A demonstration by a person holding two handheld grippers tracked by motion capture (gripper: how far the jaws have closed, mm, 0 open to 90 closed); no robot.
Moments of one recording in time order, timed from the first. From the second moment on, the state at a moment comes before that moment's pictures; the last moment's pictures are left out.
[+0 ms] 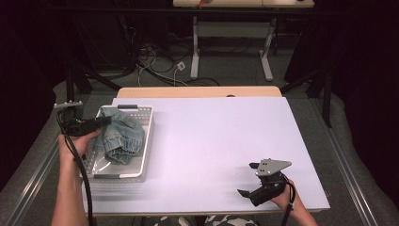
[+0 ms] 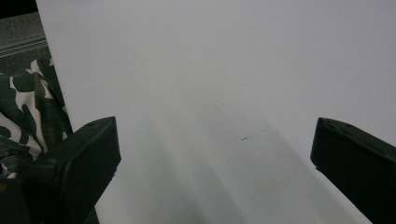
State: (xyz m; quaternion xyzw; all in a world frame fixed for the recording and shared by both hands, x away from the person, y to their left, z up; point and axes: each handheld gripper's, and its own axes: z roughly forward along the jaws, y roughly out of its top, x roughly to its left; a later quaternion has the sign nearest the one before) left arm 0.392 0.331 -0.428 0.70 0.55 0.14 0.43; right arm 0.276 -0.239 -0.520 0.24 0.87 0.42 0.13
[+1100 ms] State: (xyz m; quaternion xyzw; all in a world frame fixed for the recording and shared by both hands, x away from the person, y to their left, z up) left arm 0.412 0.301 -0.469 0.77 0.54 0.20 0.27; right arm 0.276 -0.239 -0.520 0.24 0.87 0.41 0.13
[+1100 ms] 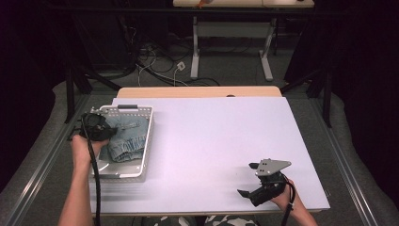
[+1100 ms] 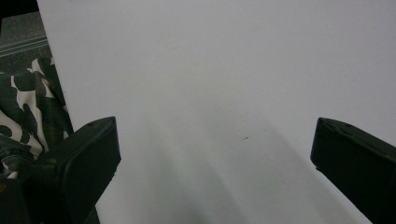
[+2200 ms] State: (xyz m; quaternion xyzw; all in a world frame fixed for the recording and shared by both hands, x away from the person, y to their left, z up) left arm 0.424 0.289 -0.497 0.81 0.53 0.24 0.12; right arm 0.276 -0.239 -0.520 0.24 0.87 0.41 0.13
